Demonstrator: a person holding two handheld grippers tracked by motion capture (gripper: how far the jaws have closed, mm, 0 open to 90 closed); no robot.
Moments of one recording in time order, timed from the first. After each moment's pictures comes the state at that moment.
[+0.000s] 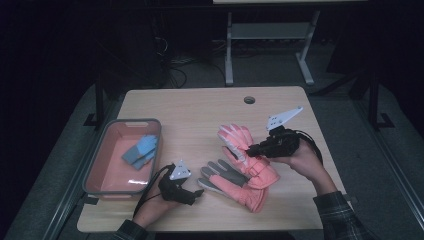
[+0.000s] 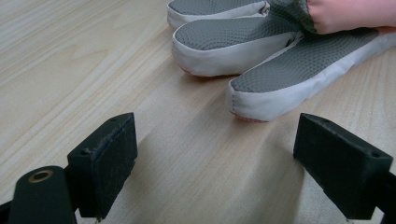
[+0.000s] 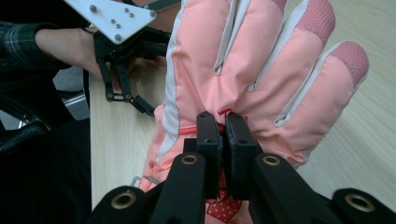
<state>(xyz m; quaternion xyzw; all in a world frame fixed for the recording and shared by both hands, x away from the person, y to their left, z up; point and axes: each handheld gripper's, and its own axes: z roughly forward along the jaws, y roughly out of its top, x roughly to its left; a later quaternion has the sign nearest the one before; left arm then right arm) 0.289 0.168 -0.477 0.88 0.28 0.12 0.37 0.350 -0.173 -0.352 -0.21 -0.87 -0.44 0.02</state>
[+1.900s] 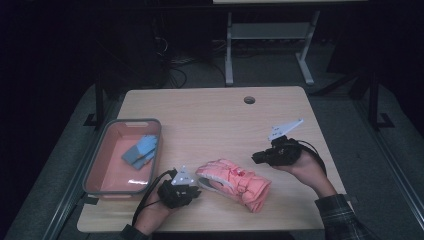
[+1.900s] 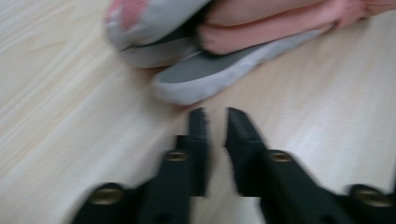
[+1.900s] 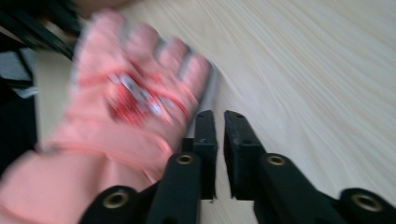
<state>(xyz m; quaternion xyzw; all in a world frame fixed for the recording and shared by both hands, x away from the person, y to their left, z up) 0.258 0.155 -0.446 0.90 0.26 0.07 0.34 0.345 -0.188 -0.388 -0.26 -0.88 -0.39 -0.02</state>
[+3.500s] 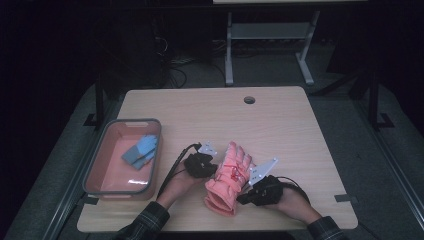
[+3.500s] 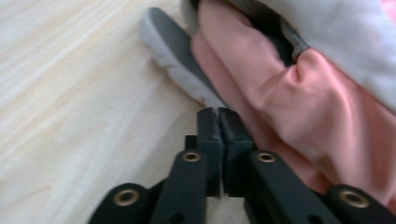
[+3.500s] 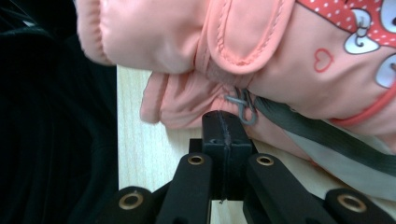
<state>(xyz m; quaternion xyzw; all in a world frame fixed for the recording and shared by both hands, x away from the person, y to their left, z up) 0.346 0.102 -0.450 0.89 0.27 0.04 0.36 0.279 -0.139 -0.452 -0.14 -0.92 -0.37 0.05</state>
